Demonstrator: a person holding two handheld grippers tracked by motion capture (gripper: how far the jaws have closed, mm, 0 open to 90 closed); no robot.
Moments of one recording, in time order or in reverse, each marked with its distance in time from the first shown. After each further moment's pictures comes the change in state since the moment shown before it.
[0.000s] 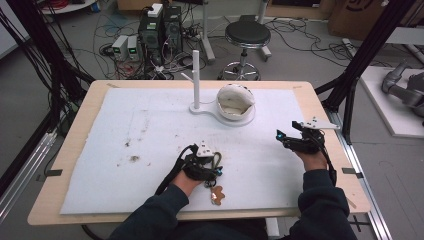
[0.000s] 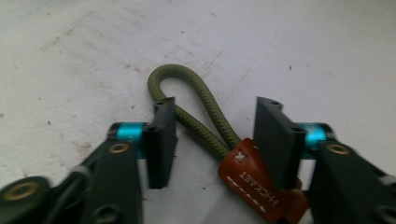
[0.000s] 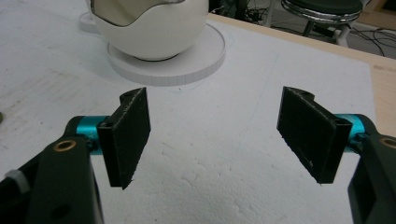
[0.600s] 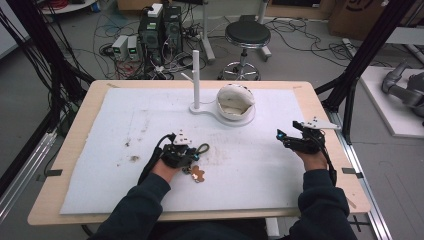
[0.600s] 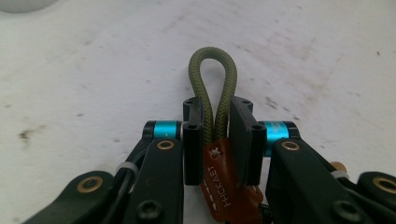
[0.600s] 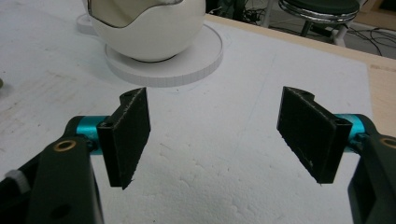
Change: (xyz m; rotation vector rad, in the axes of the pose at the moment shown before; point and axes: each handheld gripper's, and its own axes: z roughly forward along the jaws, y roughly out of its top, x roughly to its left) left arm 0.066 -0.013 -0.030 -0.017 0.057 -0.018; right arm -0.001 0.000 0.000 -0.004 -0.008 0.004
